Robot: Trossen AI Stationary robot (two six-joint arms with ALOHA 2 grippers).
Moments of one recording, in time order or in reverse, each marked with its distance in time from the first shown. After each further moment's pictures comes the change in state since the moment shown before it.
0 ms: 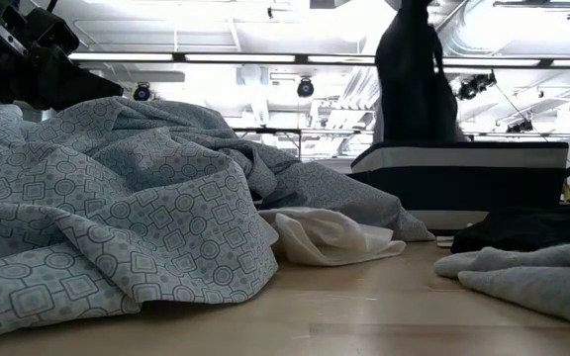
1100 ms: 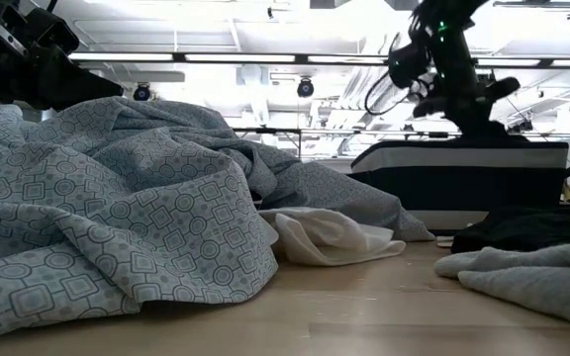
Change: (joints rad) left arm 0.000 0.000 0.000 0.000 0.000 0.000; right arm -0.304 -0.013 -0.810 0.082 -0.062 -0.022
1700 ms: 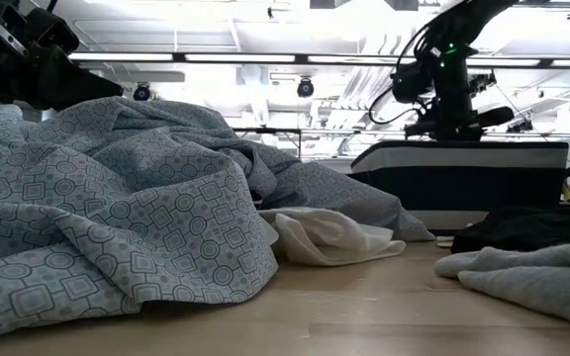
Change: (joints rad) left arm 0.000 0.000 0.000 0.000 0.000 0.000; right arm -0.096 0.000 -0.119 0.286 -0.013 -0.016
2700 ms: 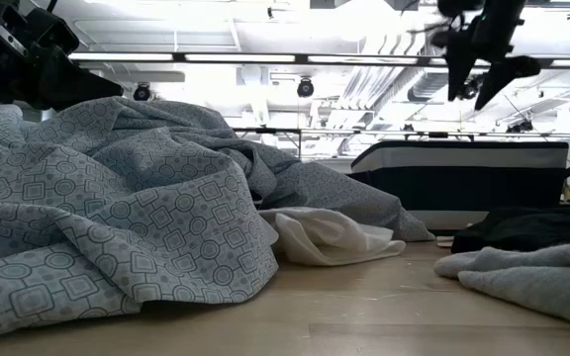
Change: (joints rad) left arm 0.000 0.000 0.000 0.000 0.000 0.000; right arm 0.083 -0.473 0.001 -0.022 -0.187 -0.105
